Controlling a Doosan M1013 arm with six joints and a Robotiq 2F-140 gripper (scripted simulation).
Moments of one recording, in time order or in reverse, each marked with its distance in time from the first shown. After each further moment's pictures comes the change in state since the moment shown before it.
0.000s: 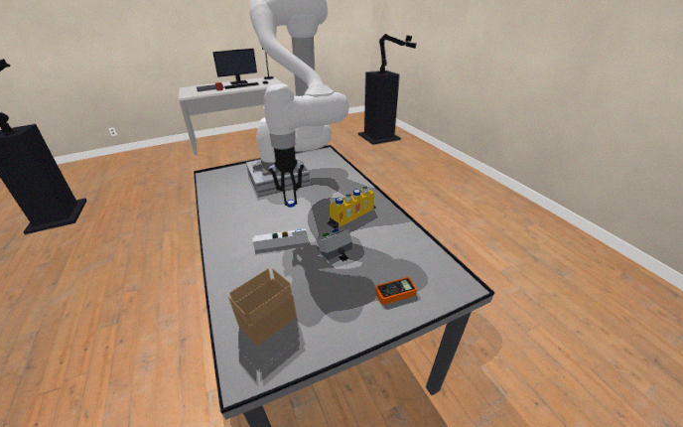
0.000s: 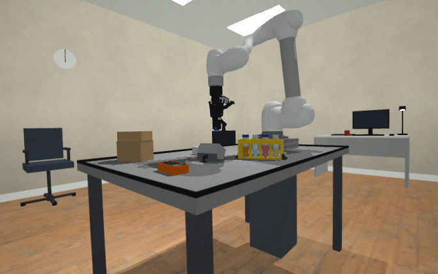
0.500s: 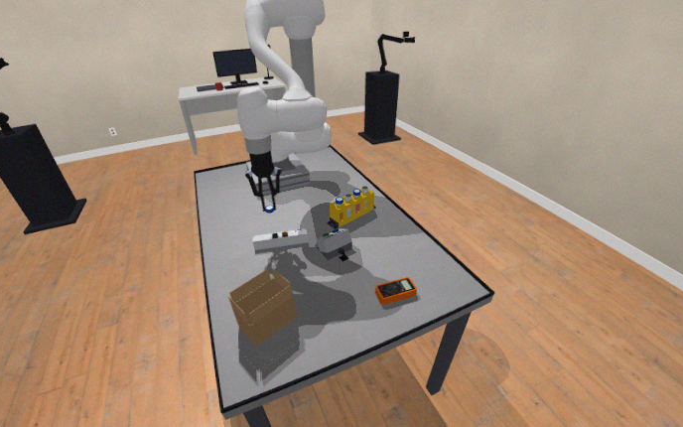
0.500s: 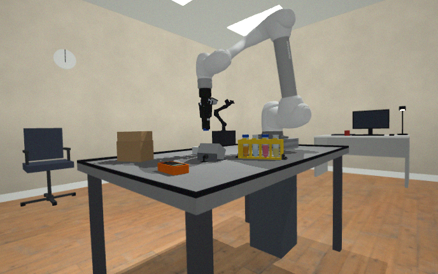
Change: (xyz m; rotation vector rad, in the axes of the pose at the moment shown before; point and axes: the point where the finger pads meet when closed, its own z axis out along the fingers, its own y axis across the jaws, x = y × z) arm -0.021 -0.086 0.000 -0.001 0.000 0.000
